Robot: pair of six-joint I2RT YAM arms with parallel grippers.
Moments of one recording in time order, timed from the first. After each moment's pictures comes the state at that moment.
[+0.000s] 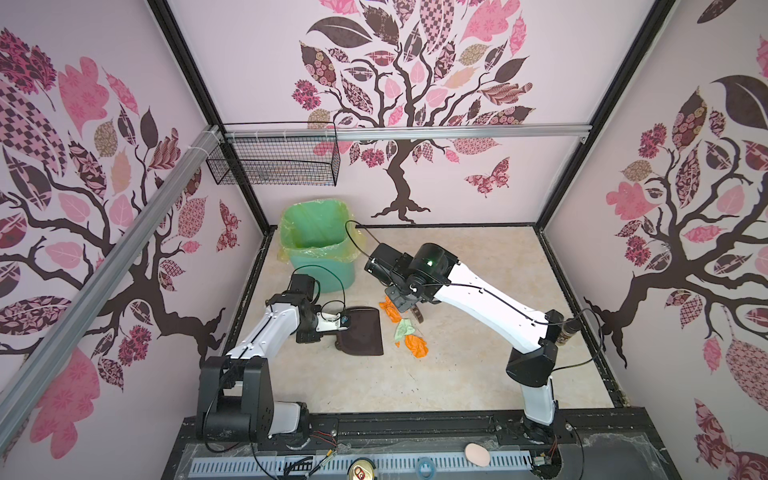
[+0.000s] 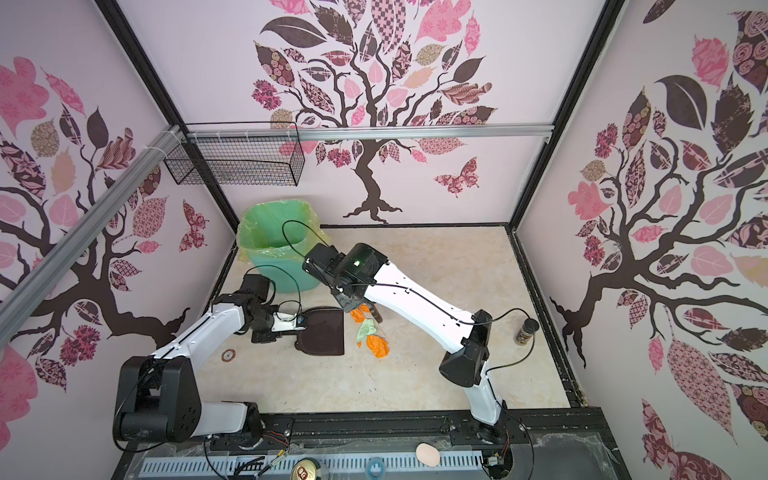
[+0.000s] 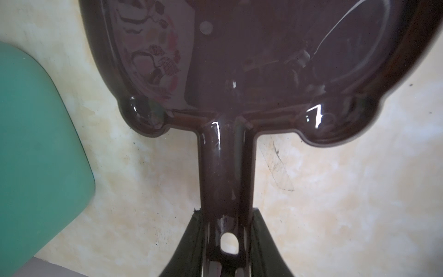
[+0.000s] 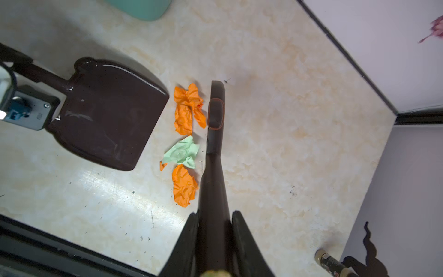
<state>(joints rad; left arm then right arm) -0.05 1.37 0.84 -0.79 0.05 1.48 1.04 1.99 2.31 -1.53 0.49 0.30</state>
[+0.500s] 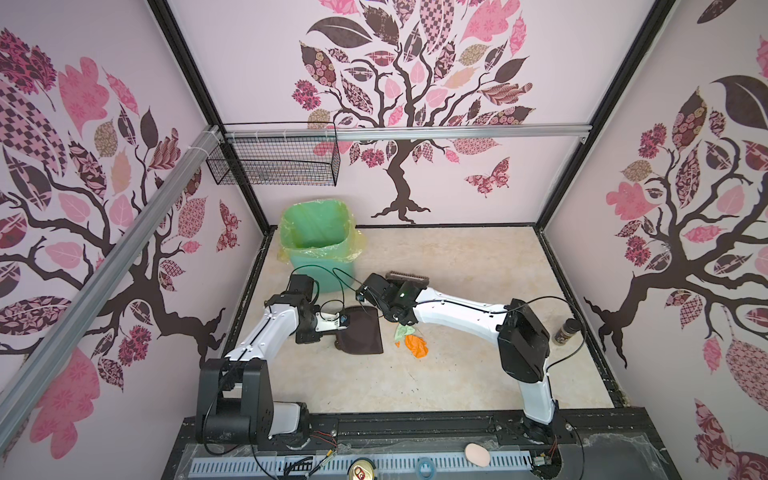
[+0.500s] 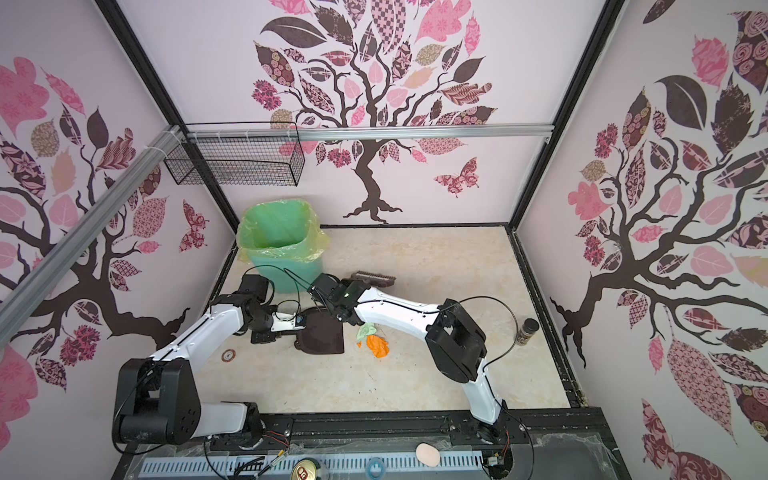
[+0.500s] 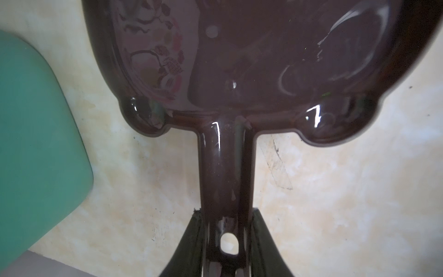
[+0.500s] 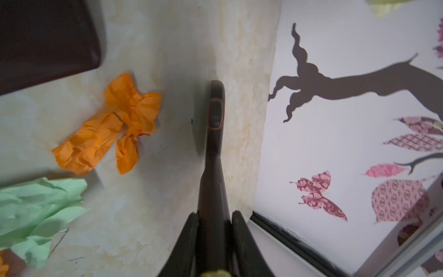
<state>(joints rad) -0.03 1.35 0.84 -0.80 0.05 1.47 1.01 2.02 1.67 -0.68 0.74 -0.74</state>
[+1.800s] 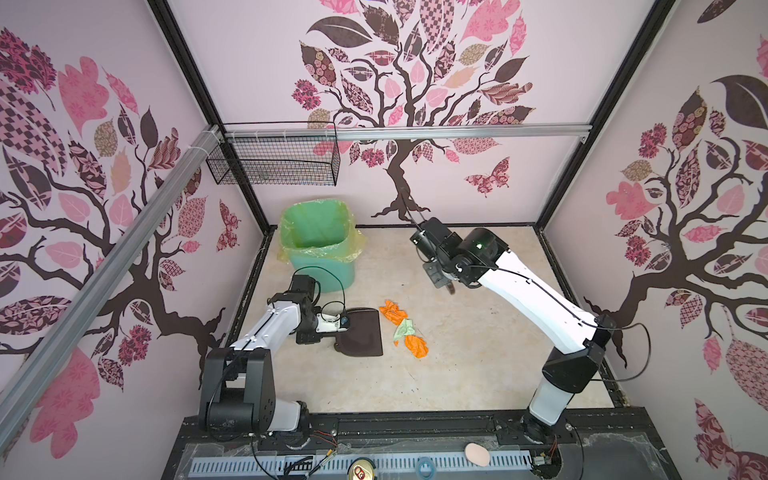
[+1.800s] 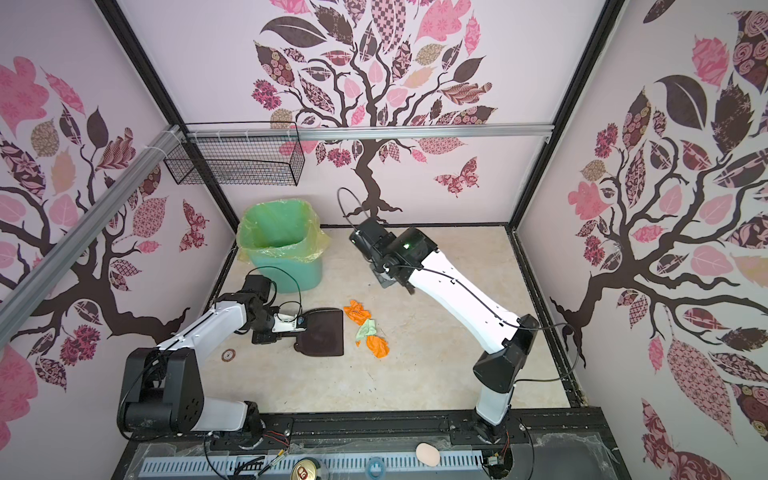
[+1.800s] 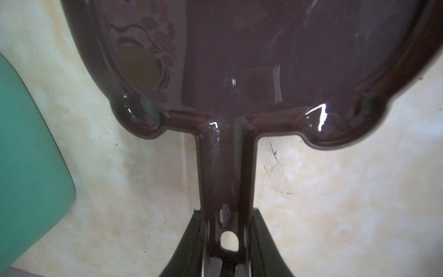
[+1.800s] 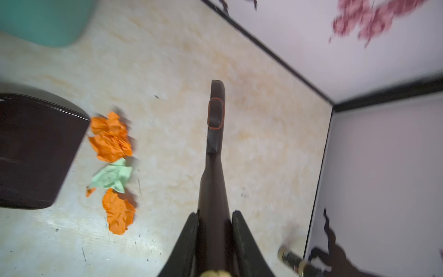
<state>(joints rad) -0.04 1.43 0.85 -0.79 0.03 1.49 0.81 1.75 1.96 -1.42 0.51 0.28</state>
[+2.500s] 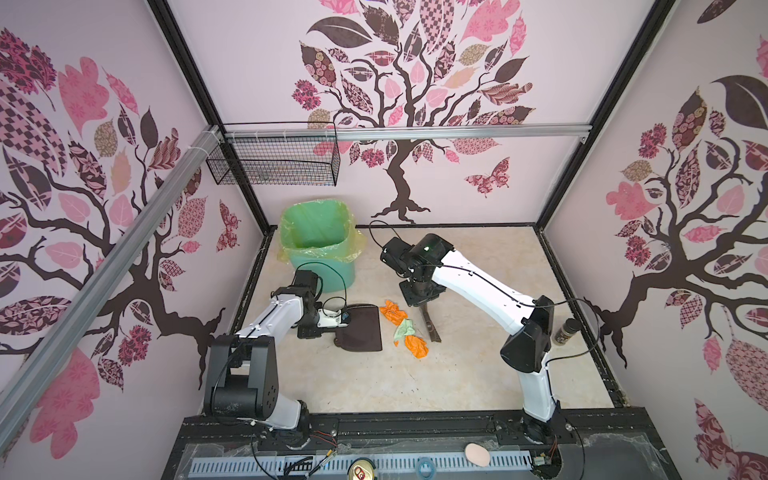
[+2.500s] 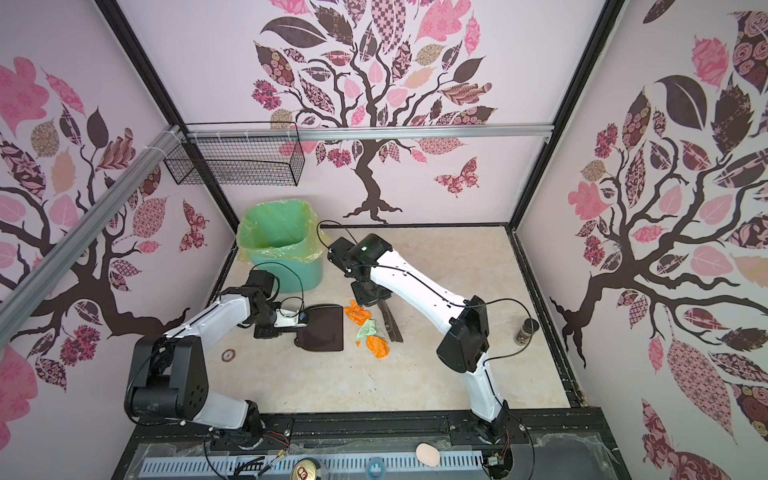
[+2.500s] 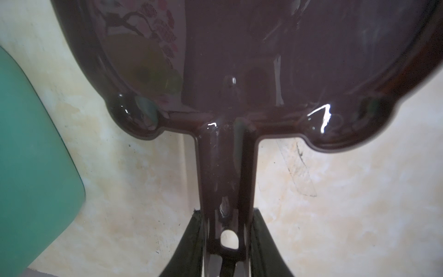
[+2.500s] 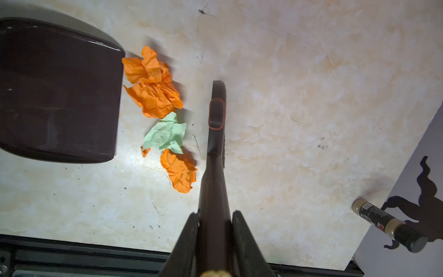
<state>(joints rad) -0.05 1.50 0.90 -0.78 0.00 1.48 0.90 2.06 2.19 -1.57 0.24 0.51</state>
